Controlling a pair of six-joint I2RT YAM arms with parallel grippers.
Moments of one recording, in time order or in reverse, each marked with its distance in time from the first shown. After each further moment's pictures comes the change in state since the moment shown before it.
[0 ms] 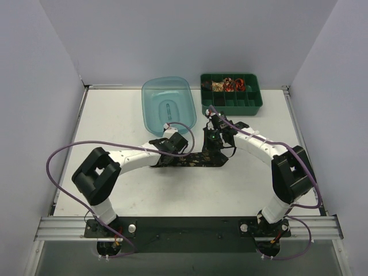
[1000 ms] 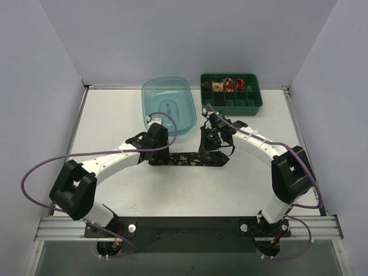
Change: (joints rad) left arm 0.160 -0.216 -0.104 0.110 0.230 -0.002; right arm 0.023 0.003 0.029 -0.008 -0.034 0.000
